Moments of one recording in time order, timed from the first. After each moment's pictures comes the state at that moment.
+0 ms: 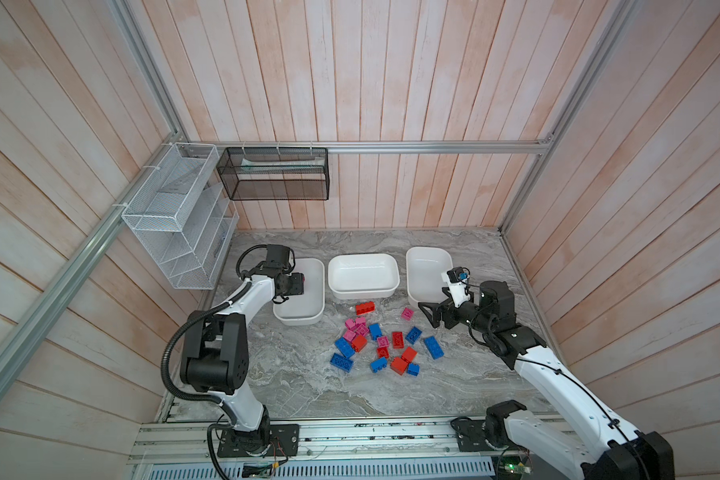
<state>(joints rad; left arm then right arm) -0.12 1.60 1.15 -0.50 0.02 -0.16 0.31 0.97 0.65 -0.16 -0.37 -0.02</state>
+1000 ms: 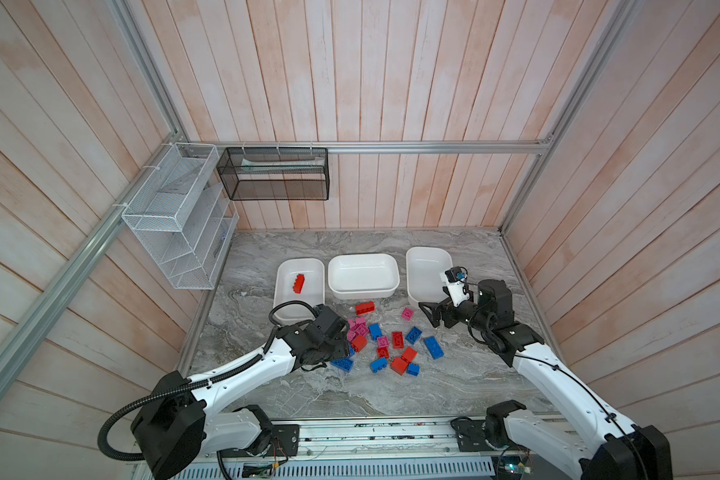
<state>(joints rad) -0.78 1.25 0.72 -0.62 -0.12 -1.00 0.30 1.00 0.65 -0.16 -0.35 -0.06</state>
